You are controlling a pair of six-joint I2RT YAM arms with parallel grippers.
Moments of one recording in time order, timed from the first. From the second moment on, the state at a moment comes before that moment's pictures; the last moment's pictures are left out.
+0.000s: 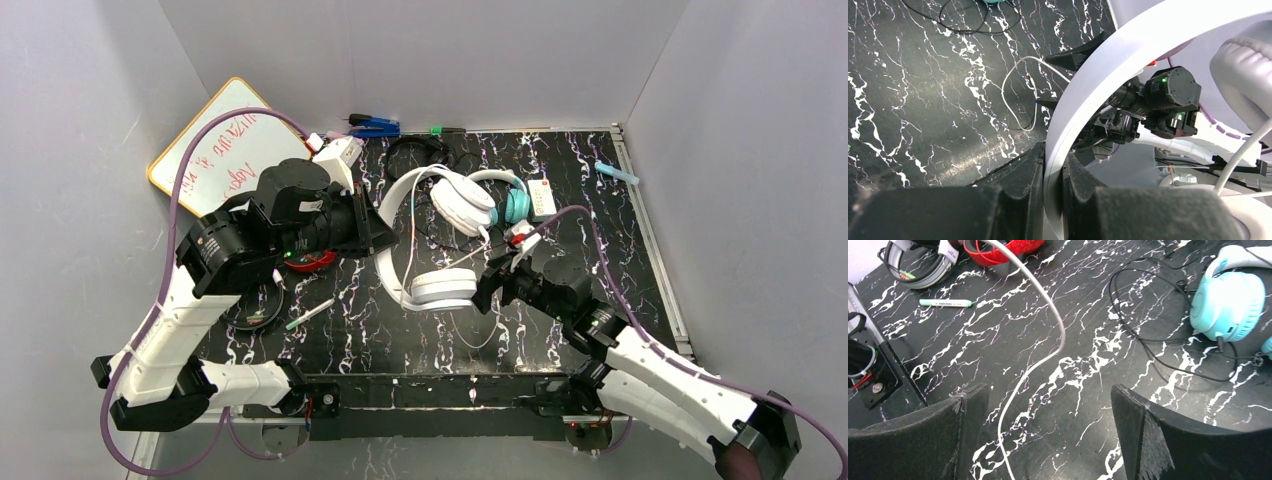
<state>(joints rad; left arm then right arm) -0.89 1.17 1.80 -1.17 -0.03 -0.71 0.79 0.69 0.44 0.02 -0.09 0.21</state>
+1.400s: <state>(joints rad) -0.86 1.38 1.90 -1.11 -0.30 -0.68 0.98 1.10 0.36 0.54 -0.33 0.59</state>
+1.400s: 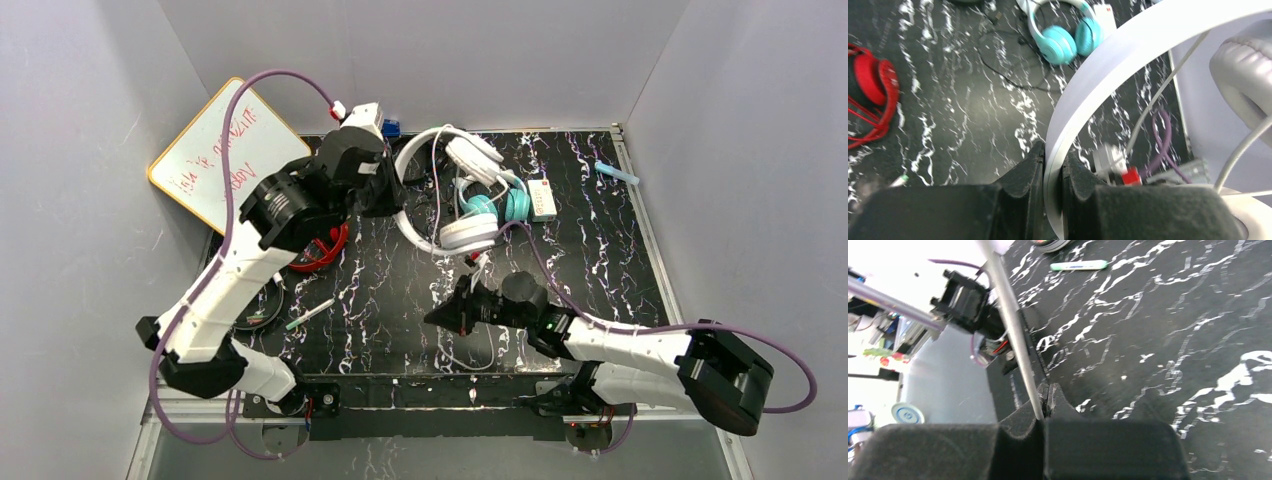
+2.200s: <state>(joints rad) -0.47 1.42 1.53 -0.87 -0.25 -0.74 1.27 1.21 0.56 0.50 -0.19 0.73</state>
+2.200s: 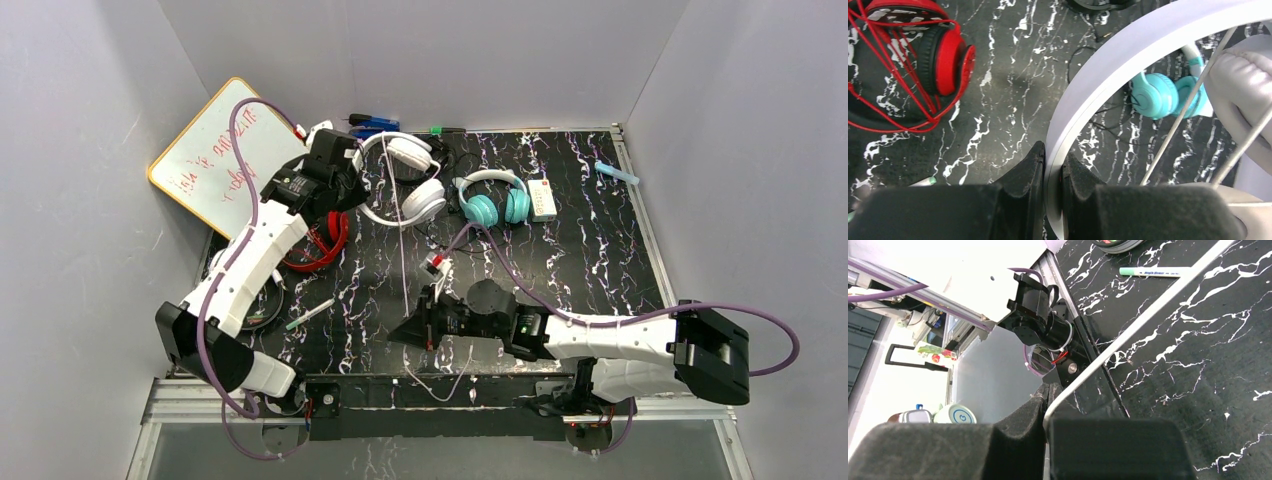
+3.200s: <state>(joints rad) -0.48 1.11 1.11 -0.84 -0.31 0.01 1.12 1.35 1.26 -0.51 -0.05 0.44</state>
